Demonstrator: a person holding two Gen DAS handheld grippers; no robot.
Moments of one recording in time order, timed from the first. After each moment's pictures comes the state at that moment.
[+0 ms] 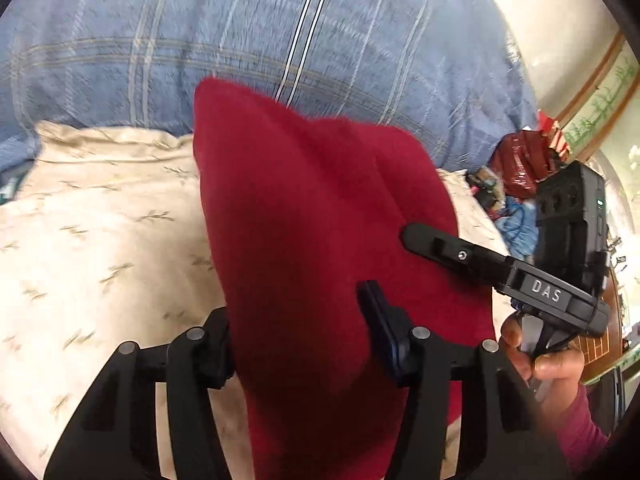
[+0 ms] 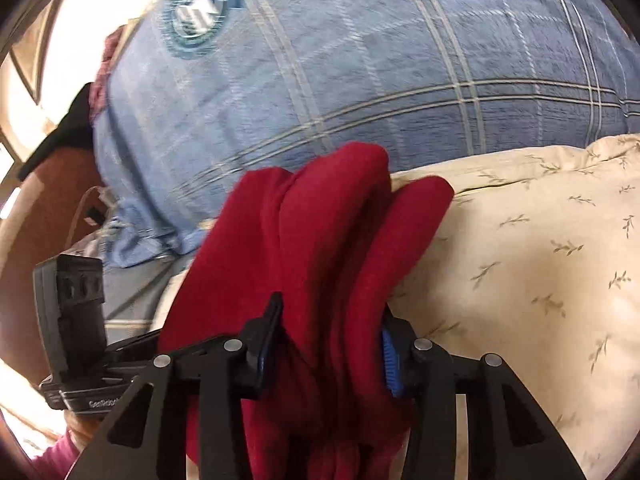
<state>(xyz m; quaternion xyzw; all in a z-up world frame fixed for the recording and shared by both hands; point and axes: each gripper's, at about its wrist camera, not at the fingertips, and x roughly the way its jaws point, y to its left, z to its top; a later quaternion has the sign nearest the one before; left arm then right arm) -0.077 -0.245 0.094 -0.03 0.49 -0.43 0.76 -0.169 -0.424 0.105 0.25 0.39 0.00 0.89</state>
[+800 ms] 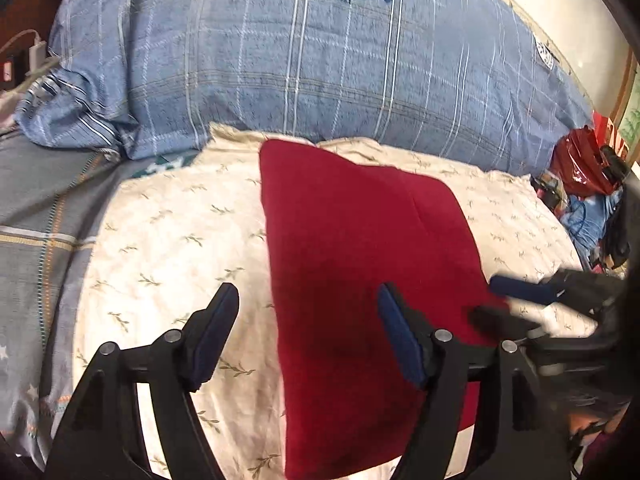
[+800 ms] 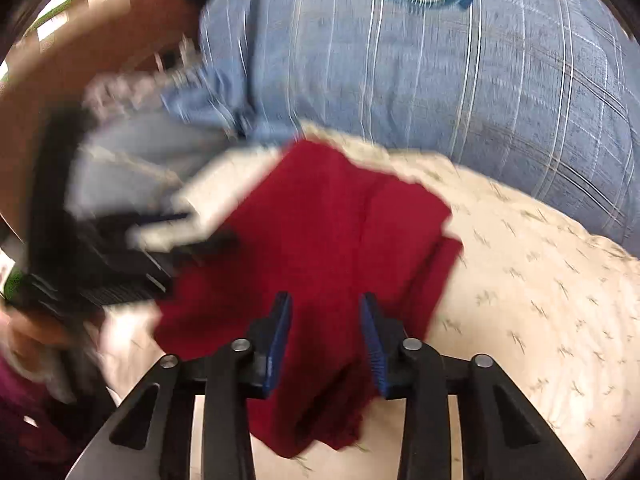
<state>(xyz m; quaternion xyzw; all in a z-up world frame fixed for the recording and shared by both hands) -0.148 -0.130 0.097 0.03 0.42 -0.27 0.87 -0.238 -0.246 0.113 -0.02 0.45 0.02 0.89</state>
